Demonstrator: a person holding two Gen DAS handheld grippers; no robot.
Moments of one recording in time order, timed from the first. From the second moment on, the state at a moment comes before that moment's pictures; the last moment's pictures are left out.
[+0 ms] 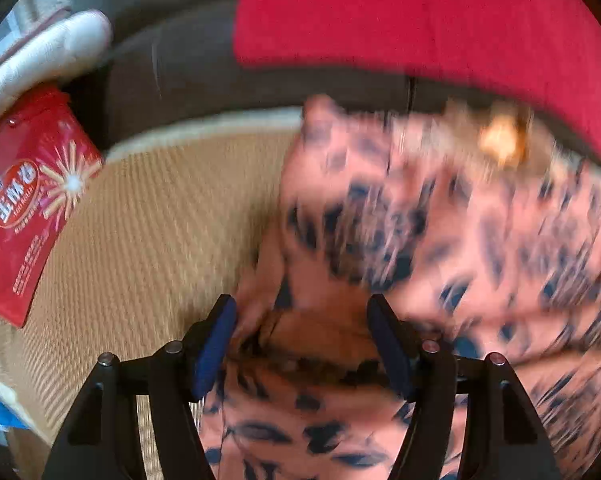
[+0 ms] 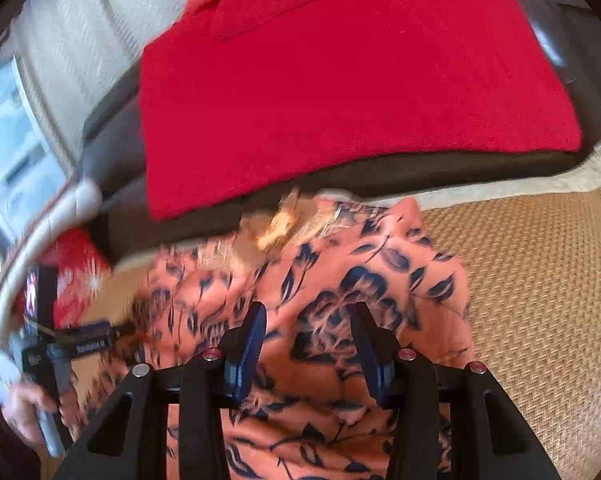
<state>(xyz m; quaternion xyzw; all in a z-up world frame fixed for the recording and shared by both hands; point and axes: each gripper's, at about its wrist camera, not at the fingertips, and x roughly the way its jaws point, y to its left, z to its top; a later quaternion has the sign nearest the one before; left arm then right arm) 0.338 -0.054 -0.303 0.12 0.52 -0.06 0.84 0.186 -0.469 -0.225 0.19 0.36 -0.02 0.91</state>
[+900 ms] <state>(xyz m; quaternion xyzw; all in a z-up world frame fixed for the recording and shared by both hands) 0.158 0.102 -0.331 -0.04 0.58 -0.12 0.80 -0.034 -0.497 -0.328 0.29 0.55 -0.09 0.78</state>
